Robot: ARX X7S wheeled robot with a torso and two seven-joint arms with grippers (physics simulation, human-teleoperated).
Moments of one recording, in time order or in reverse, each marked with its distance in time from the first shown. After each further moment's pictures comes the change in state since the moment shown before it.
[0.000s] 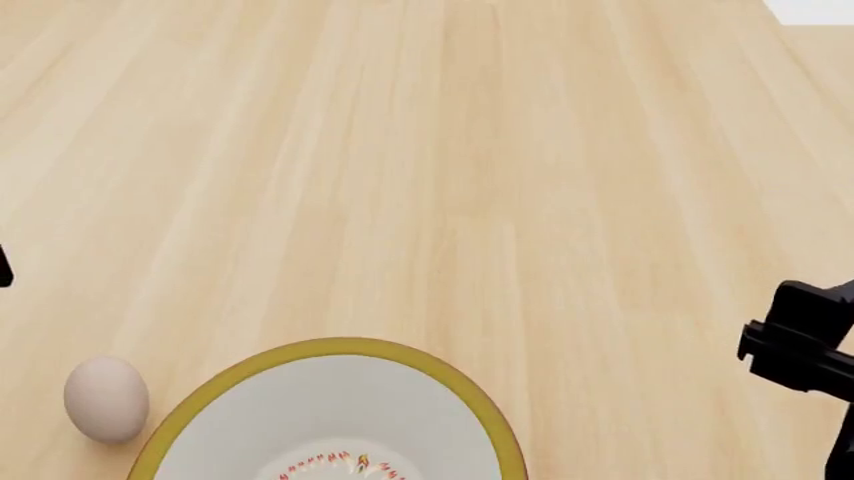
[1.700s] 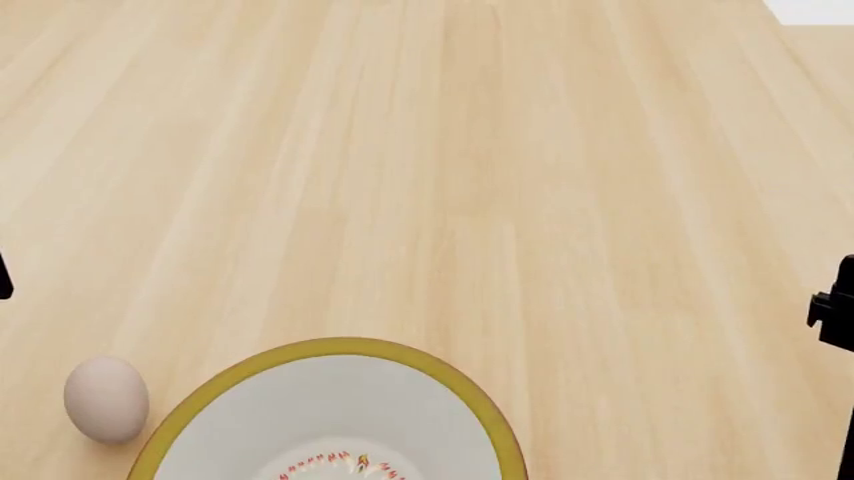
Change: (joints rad) left arm 0.019 -0.001 0.007 -0.027 0.021 0.030 0.015; right arm 0.179 0.082 -0.166 0.458 -0.174 -0.136 -0.170
